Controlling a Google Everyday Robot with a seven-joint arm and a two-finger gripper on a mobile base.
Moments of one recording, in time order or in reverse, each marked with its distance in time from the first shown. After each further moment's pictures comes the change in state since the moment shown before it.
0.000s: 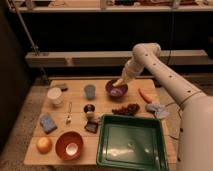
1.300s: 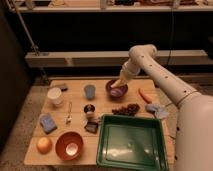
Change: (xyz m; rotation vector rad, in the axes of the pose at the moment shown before) arm -0.013 -0.006 0.015 -0.010 0.001 -0.017
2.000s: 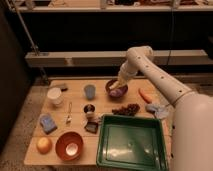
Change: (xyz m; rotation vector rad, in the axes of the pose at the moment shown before) arm -0.003 0.004 0.016 -0.024 -0.004 0.004
